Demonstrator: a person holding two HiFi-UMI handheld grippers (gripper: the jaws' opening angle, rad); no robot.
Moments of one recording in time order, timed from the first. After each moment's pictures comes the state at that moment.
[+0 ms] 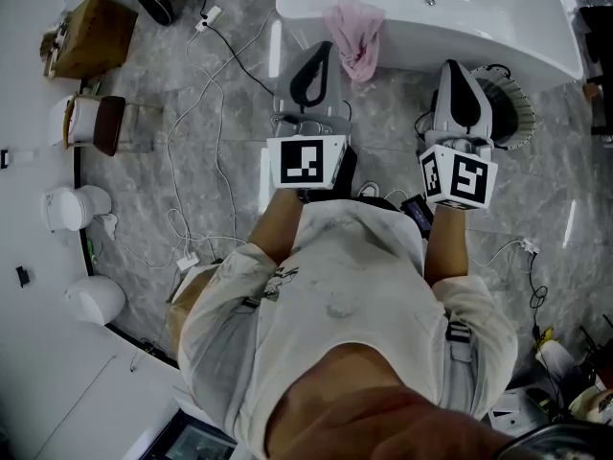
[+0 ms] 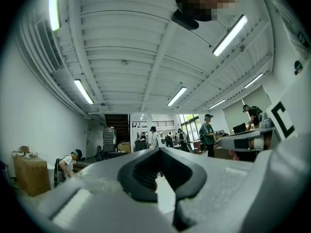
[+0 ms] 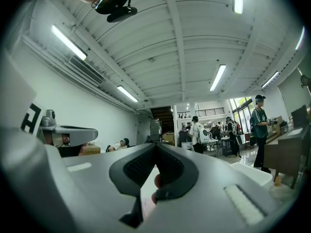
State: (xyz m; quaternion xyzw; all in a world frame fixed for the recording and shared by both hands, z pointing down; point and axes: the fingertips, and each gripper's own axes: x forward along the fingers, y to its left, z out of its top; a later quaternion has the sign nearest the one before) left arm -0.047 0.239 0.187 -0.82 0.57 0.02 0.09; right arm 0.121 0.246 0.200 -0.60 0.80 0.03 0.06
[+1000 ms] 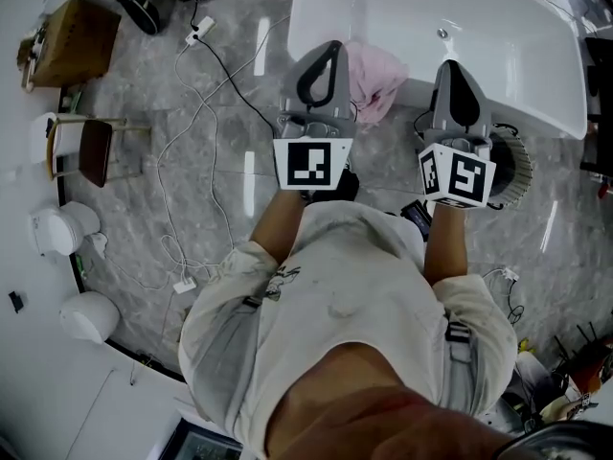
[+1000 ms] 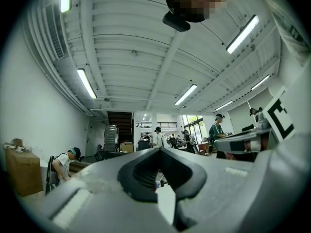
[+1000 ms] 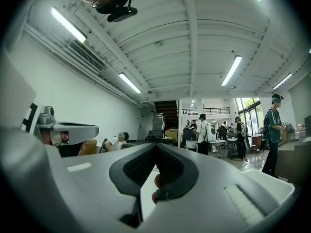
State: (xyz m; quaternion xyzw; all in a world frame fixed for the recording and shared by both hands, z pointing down) left arm -0.159 -0.025 0.198 -0.81 0.58 0.04 0.08; right arm -0.002 -0.027 0.207 -0.59 0.80 0.04 0.01
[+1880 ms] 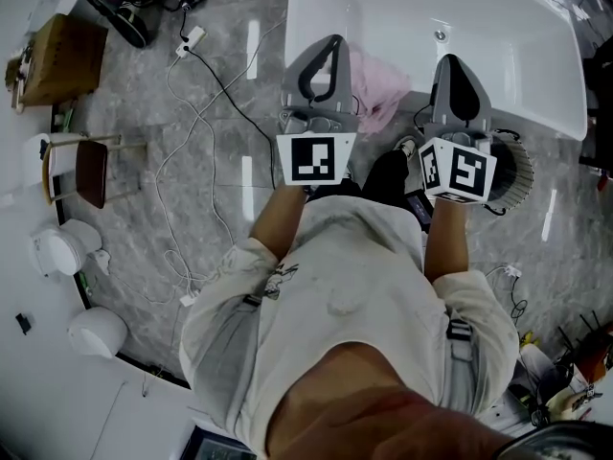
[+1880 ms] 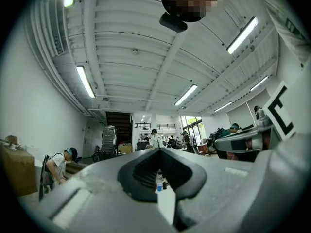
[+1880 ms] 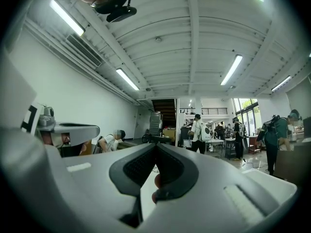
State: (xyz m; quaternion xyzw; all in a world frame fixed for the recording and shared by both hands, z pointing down) left arm -0.171 -0.101 0.221 -0.82 0.56 0.04 0.09; right arm -0.016 -0.097 0.227 -0.61 0.79 0.04 0.00
